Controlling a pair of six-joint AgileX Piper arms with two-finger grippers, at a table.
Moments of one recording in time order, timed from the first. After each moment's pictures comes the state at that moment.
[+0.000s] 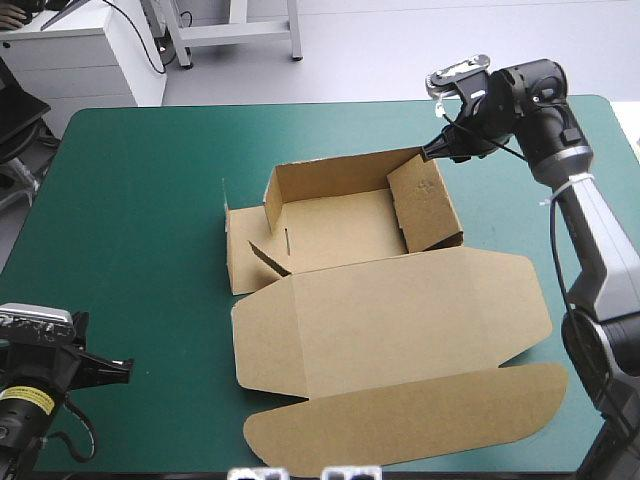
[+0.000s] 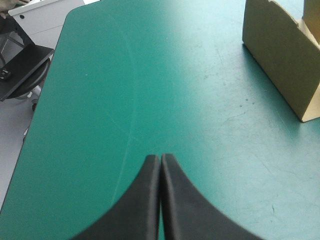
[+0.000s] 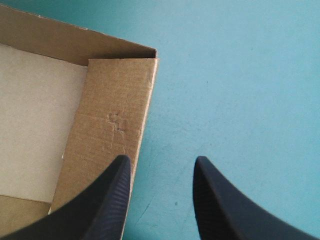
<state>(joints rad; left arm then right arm) -0.21 0.41 -0.58 0.31 0.75 -0.06 0.24 1.82 -2.03 -0.07 1.25 -0.14</state>
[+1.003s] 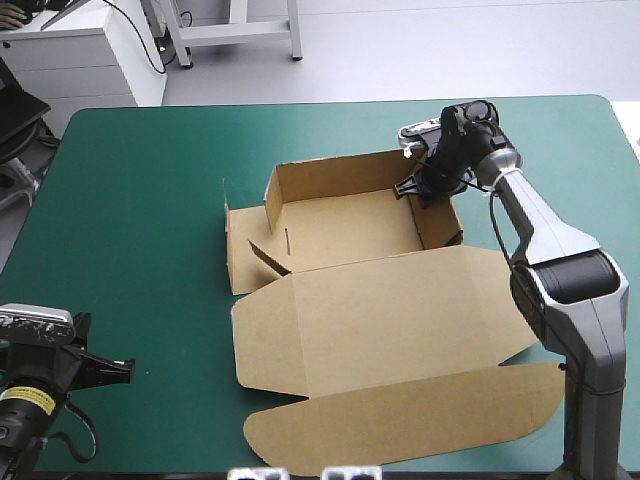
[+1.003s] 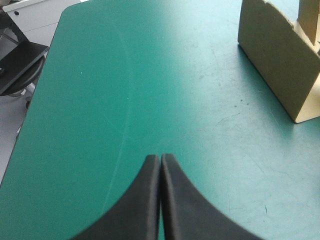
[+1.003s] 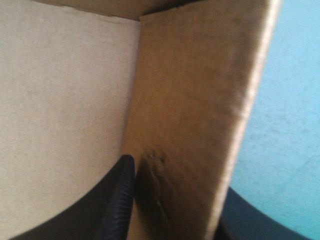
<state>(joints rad) -0.21 0.41 -0.58 0.29 0.75 -0.07 0.24 2.15 -2.03 0.02 1.24 -0.10</state>
